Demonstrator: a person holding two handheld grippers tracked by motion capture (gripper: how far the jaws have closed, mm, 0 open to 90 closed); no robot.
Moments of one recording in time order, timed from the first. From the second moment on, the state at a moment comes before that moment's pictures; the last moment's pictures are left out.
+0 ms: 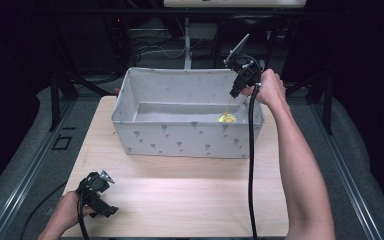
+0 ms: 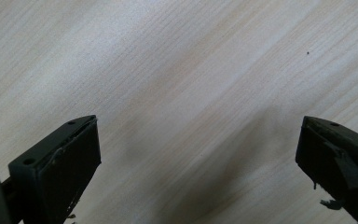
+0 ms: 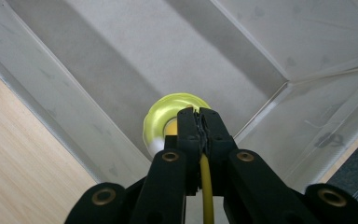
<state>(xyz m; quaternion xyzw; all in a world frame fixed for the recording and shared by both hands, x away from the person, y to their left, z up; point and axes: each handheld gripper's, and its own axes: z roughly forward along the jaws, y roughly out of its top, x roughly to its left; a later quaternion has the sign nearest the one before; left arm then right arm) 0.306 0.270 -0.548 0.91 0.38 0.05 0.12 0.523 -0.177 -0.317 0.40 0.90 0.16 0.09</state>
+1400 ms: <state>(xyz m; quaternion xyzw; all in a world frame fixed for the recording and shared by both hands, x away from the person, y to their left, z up) 0.306 0.271 -0.548 0.92 0.38 0.05 0.12 0.531 -0.186 -0.371 0.43 0.90 0.11 0.04</state>
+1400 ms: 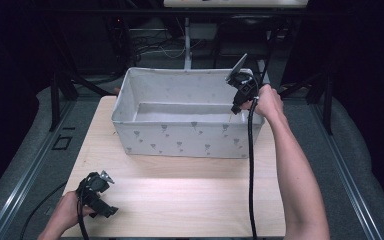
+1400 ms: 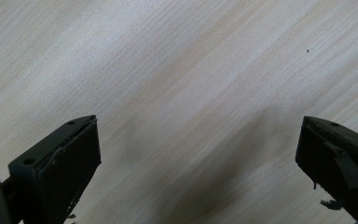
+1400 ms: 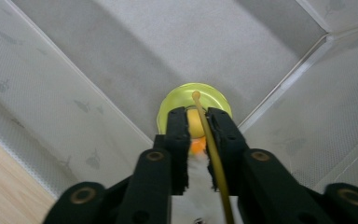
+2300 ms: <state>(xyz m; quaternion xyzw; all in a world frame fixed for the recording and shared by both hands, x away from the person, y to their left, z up) 0.306 0.270 -0.548 0.92 0.38 0.05 0.12 0.482 -0.187 -0.307 0.40 0.87 0.25 0.10</state>
